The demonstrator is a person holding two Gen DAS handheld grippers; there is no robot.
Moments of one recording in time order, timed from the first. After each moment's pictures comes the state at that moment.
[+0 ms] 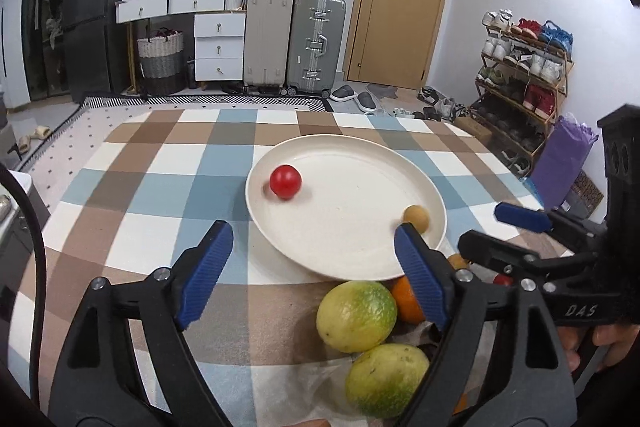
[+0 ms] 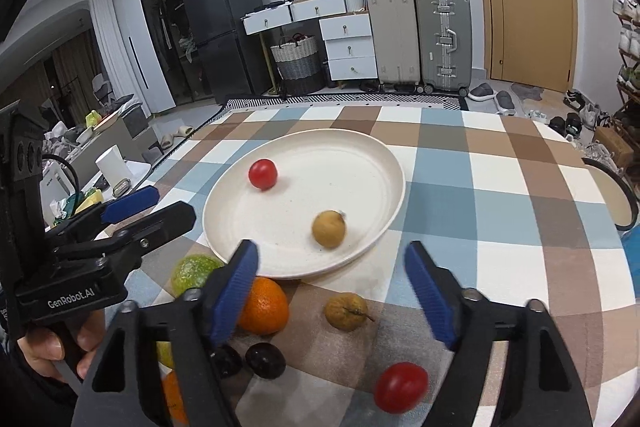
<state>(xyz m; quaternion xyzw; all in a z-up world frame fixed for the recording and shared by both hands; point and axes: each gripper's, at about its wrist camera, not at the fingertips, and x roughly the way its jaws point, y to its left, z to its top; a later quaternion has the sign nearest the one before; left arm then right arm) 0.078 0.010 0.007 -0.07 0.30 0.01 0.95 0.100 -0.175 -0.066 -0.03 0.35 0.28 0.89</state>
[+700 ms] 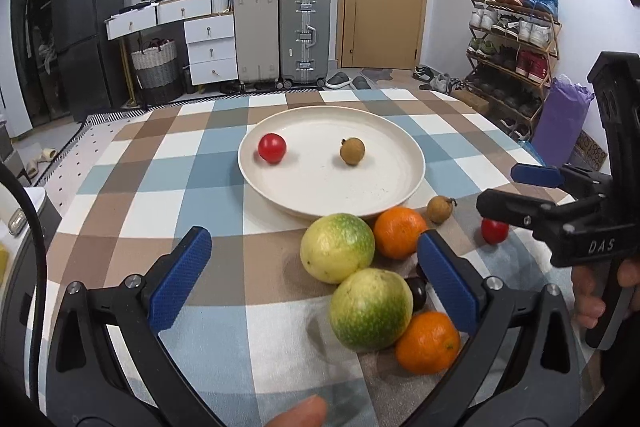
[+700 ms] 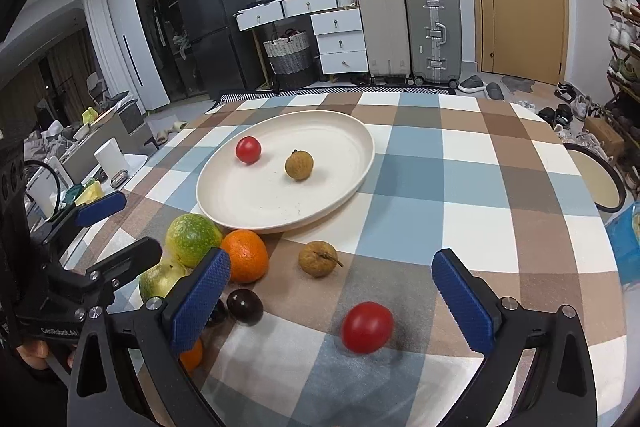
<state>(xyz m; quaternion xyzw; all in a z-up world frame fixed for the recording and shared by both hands) 0.033 -0.020 -0.002 -0.03 0.31 0.00 0.95 0.078 -0.208 -0.070 -0.03 0.37 0.26 0.89</state>
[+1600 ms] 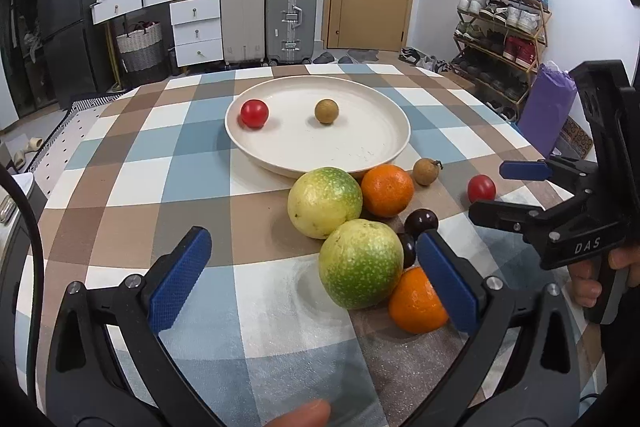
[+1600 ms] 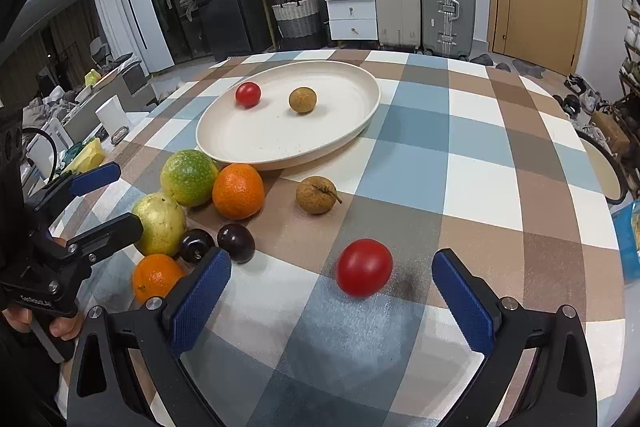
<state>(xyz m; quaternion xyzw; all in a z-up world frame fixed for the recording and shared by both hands) 0.020 -0.022 -0.016 -0.03 0.35 -0.03 0.94 0.064 -0.211 -0.091 -0.07 0.42 0.27 0.86</state>
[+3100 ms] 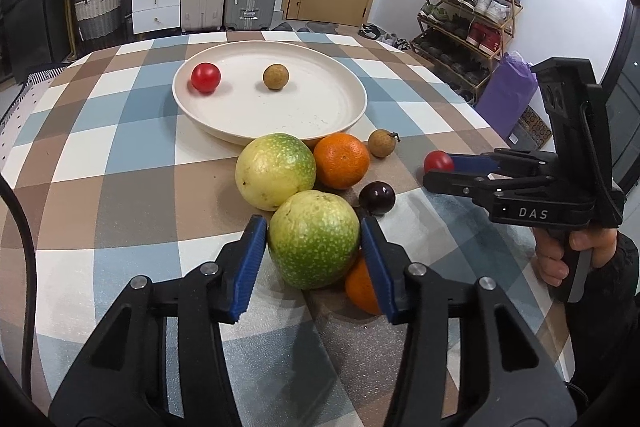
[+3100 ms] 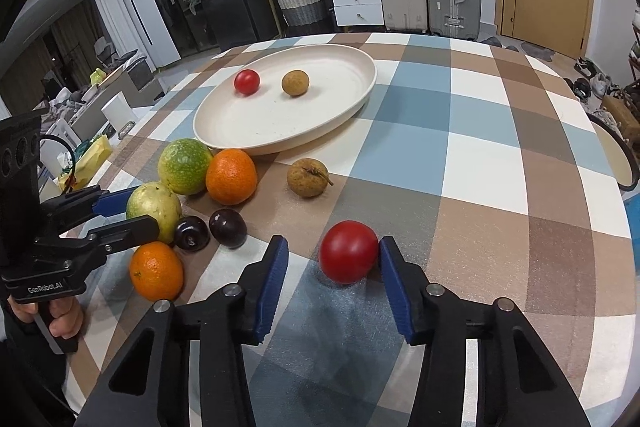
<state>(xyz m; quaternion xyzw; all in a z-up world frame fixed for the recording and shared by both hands) 0.028 -0.025 -0.023 -0.07 0.39 -0.11 0.91 0.072 -0.219 -0.099 -0.06 0.45 0.29 0.85</state>
